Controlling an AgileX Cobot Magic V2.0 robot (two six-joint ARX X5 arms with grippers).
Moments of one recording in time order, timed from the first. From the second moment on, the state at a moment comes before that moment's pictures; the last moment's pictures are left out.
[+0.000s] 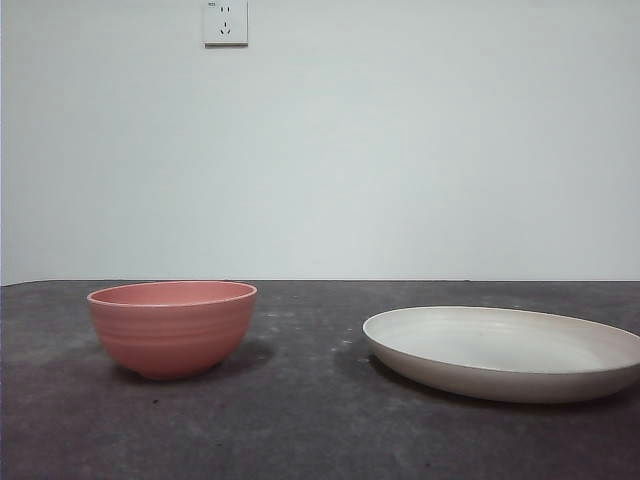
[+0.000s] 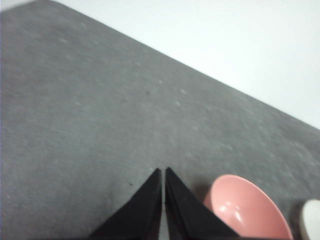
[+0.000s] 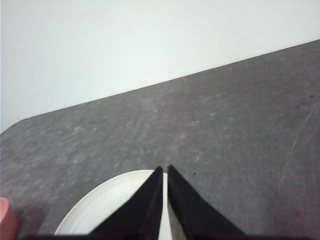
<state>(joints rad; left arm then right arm) 0.01 0.12 0.26 -0.36 0.15 -0.44 0.03 0.02 0.21 -0.27 -0.18 0.37</state>
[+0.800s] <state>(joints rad) -0.07 0.63 0.78 -0.78 0.53 -0.10 0.04 0.66 0.85 -0.89 -0.52 0.08</state>
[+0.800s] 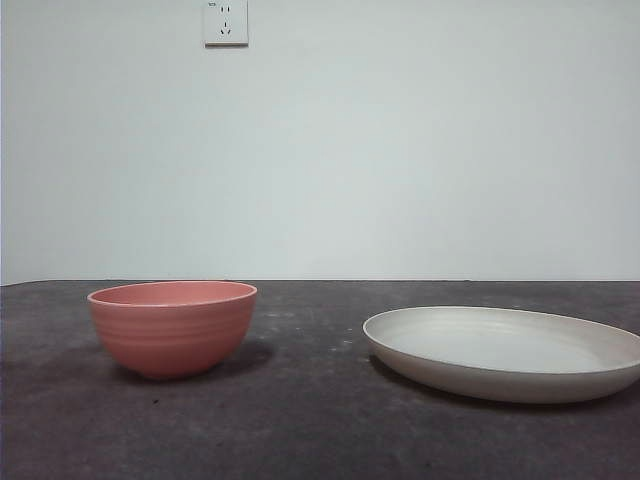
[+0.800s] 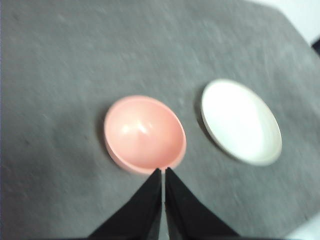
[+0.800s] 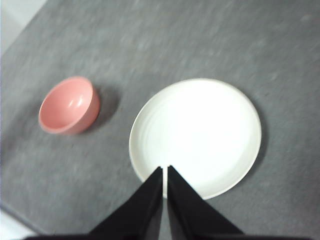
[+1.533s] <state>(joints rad) -0.22 0.71 0.81 -0.86 0.57 -0.04 0.17 0.73 0.88 -1.03 -0.52 -0.02</state>
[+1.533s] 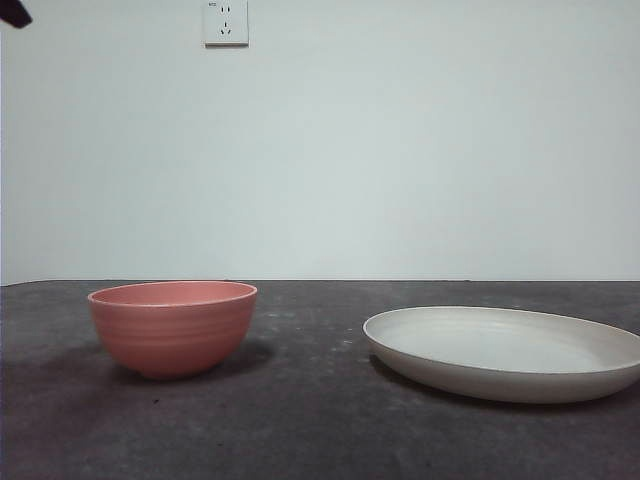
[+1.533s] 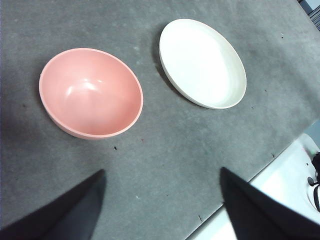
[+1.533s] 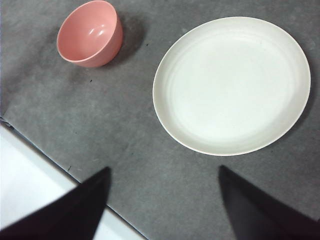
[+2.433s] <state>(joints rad) -0.32 1.11 0.98 -0.76 0.29 -0.07 0.17 0.73 0.88 -1.03 -0.52 -0.02</state>
